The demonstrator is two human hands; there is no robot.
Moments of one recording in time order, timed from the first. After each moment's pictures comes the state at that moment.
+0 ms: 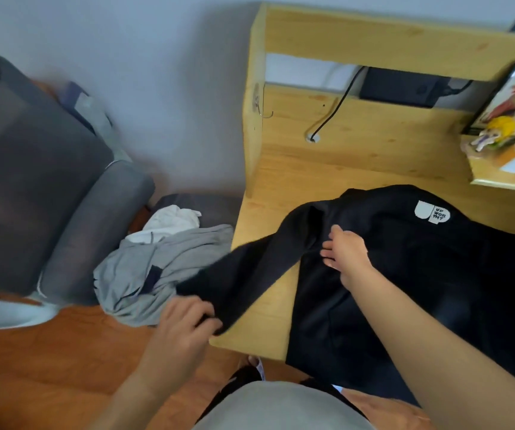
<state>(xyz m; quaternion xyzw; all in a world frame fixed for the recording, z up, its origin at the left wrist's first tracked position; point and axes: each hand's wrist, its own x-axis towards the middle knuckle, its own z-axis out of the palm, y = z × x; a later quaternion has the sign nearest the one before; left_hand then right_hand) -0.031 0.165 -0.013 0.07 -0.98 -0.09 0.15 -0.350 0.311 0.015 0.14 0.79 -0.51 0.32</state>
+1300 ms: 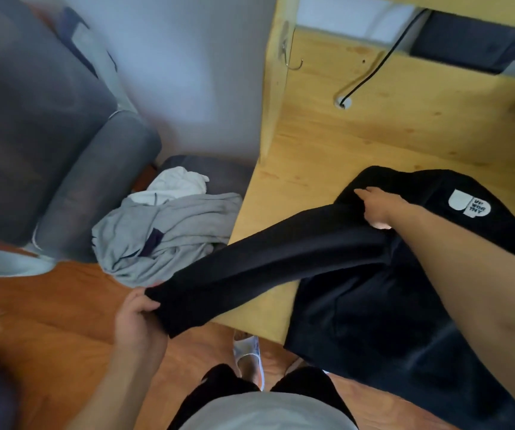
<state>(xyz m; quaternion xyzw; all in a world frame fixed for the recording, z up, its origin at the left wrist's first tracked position) -0.026 0.171 -0.035 0.53 -0.25 -0.74 0.32 -0.495 0.304 -0.057 -0.32 0.87 0.16 0.33</state>
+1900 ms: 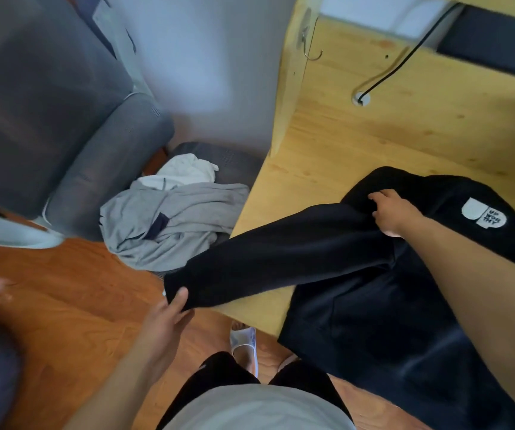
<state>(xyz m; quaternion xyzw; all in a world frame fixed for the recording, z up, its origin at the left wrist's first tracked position) -0.020 0.212 -0.052 0.58 -0.37 -0.72 0.13 -0.508 0.323 -0.082 -0.35 0.89 0.10 0.27</state>
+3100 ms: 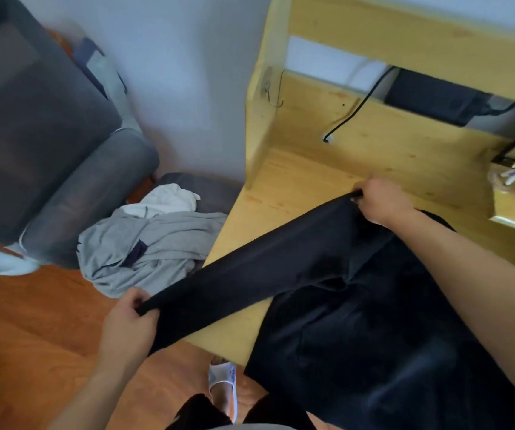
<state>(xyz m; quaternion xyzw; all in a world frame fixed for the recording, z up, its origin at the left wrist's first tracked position) -0.066 0.205 0.003 0.64 -0.65 -0.40 0.12 -0.537 0.294 0.019 -0.42 0.90 0.05 0.10</state>
